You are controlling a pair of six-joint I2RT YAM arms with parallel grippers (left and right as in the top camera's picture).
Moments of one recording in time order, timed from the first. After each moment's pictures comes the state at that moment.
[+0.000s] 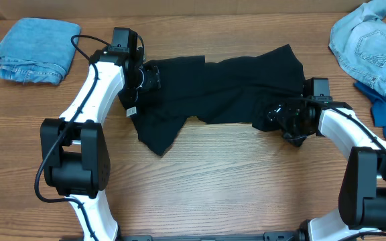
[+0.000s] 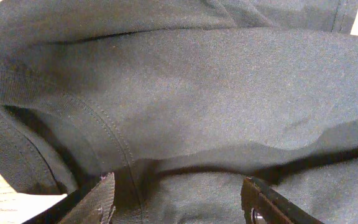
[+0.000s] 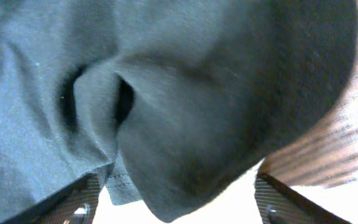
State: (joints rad) left arm -0.12 2.04 1.60 -0.82 0.22 -0.36; right arm -0.05 1.74 0.96 -0.56 -0.31 0.73
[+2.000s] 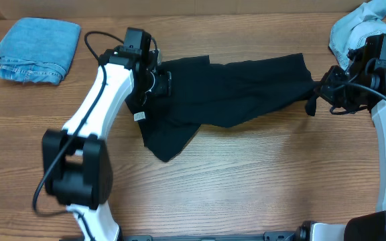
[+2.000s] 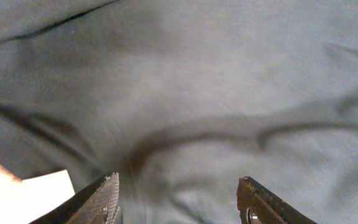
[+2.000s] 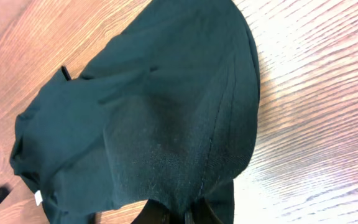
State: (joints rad) left arm -0.22 1.94 1.60 -0.92 0.24 -0.27; right arm -0.19 1.52 1.49 -1.10 -0.25 0.40
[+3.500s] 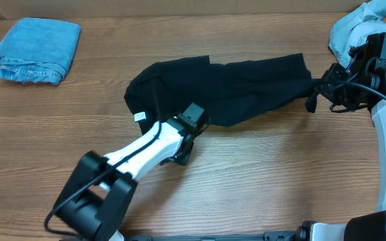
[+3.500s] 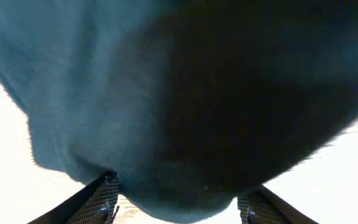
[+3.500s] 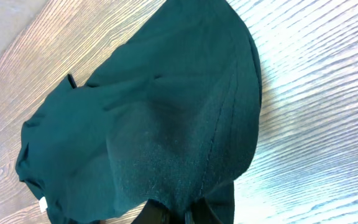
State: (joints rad) left arm -0.64 1.80 1.07 -0.86 -0.26 -0.31; right arm -0.19 1.52 1.49 -1.07 -0.25 0.41
